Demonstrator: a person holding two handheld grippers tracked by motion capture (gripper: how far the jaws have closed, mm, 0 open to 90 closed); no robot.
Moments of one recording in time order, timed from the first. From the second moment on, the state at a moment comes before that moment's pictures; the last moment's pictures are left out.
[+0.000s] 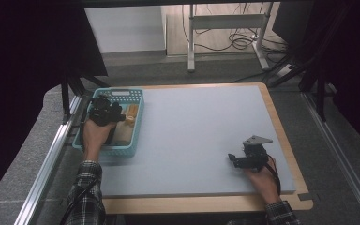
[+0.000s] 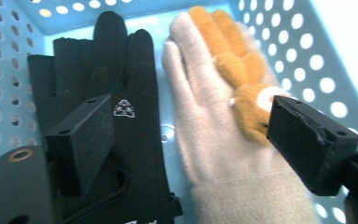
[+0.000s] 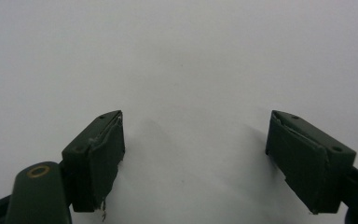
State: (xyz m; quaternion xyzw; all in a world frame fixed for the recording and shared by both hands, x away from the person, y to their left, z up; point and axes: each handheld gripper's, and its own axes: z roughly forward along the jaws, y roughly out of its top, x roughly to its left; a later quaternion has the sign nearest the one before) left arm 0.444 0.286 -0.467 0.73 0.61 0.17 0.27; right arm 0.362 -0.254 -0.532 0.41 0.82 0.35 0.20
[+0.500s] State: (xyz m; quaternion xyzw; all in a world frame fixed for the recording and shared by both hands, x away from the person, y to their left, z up) left arm 0.432 0.277 -0.453 0.74 0.59 0.17 0.29; right arm 0.362 -0.254 -0.532 0.41 0.82 0.35 0.20
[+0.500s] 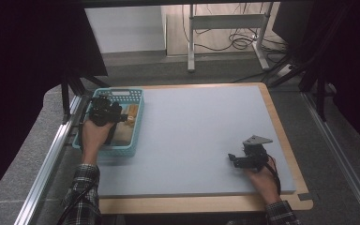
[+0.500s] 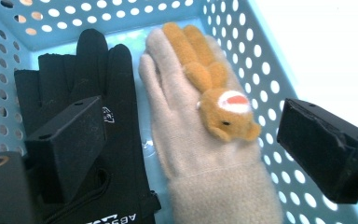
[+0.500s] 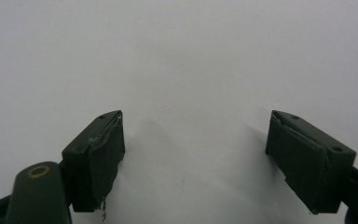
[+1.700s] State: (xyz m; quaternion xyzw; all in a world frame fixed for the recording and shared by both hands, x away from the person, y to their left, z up) left arm 0.397 0.253 -0.433 0.76 0.53 0.20 0.33; right arm 0.362 -0.254 -0.532 0.41 0.82 0.35 0.20
